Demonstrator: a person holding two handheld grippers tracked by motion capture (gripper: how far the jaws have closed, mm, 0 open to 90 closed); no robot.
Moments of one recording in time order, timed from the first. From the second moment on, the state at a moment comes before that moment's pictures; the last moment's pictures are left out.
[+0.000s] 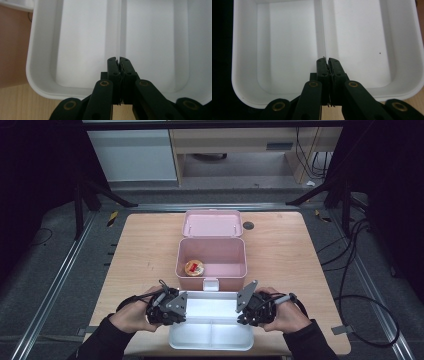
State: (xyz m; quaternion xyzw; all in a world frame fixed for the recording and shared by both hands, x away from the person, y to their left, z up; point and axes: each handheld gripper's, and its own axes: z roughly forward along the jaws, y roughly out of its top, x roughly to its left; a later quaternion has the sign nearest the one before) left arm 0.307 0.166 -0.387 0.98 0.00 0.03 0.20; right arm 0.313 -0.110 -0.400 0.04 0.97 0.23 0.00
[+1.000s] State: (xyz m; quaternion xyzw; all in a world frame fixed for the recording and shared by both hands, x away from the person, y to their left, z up) left arm 0.399 0.170 -0.312 0.98 0.00 0.07 0.20; right arm 0.402 -0.110 -0.320 0.03 0.96 0.25 0.07
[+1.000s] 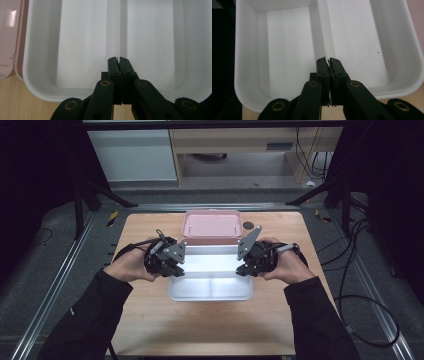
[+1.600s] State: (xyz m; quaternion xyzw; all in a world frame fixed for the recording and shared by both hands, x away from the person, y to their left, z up) left arm 0.451 0.172 -0.307 0.98 0.02 0.09 0.19; right arm 0.453 -0.106 -0.316 0.04 0.96 0.26 0.09
